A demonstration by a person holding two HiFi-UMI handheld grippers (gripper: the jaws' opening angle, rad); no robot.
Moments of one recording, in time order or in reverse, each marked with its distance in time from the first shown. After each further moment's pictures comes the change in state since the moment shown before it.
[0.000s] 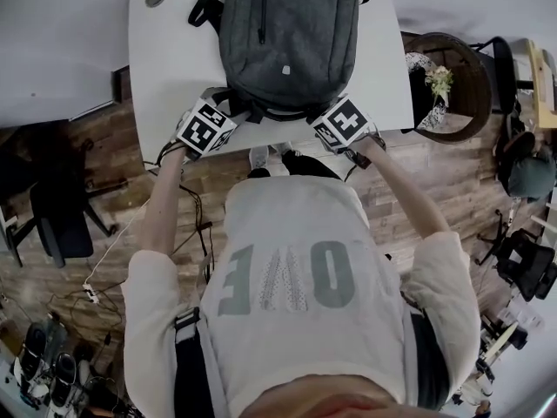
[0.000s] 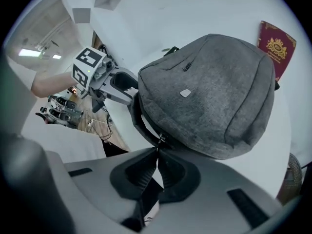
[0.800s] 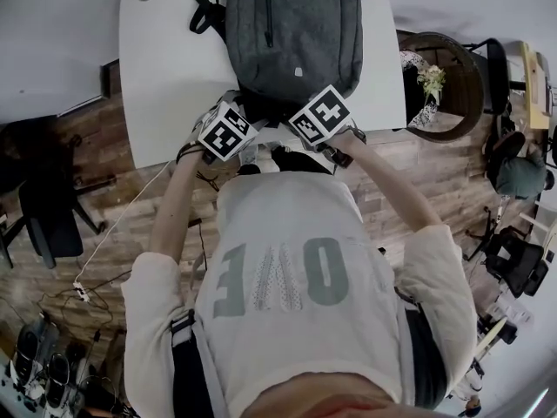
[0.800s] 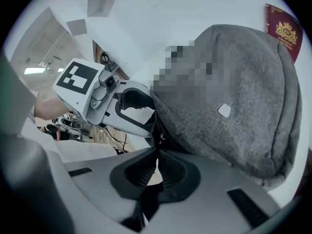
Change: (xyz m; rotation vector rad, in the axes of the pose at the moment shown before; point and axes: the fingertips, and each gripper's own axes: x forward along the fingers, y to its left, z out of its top) left arm 0.029 -0.051 0.025 0.046 -0.013 -0.067; right arm 0.014 0.038 0.027 0.069 0.009 0.153
